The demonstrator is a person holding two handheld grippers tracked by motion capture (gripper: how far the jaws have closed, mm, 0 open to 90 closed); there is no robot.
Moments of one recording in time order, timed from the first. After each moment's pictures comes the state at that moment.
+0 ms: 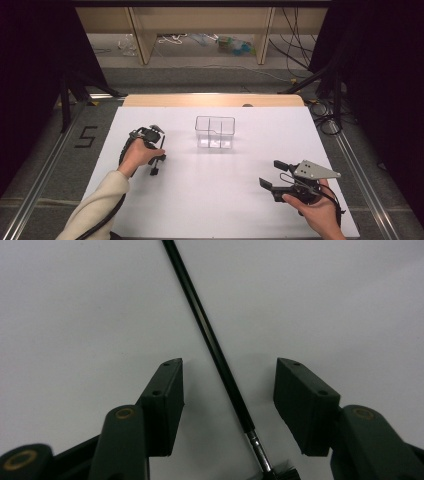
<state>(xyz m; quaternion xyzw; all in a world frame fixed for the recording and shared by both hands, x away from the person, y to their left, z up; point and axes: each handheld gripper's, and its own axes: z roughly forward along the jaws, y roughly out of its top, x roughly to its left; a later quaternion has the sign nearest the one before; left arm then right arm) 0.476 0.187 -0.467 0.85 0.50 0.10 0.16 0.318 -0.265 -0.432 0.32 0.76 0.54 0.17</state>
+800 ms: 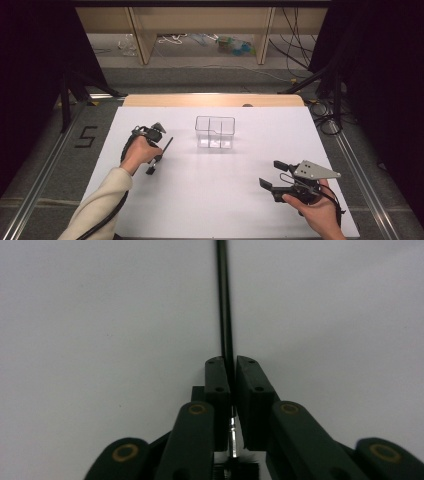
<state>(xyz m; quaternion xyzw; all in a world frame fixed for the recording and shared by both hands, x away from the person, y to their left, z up) 0.478 0.180 -0.463 0.85 0.51 0.07 0.12 0.318 -0.265 -0.432 0.32 0.76 0.54 0.18</state>
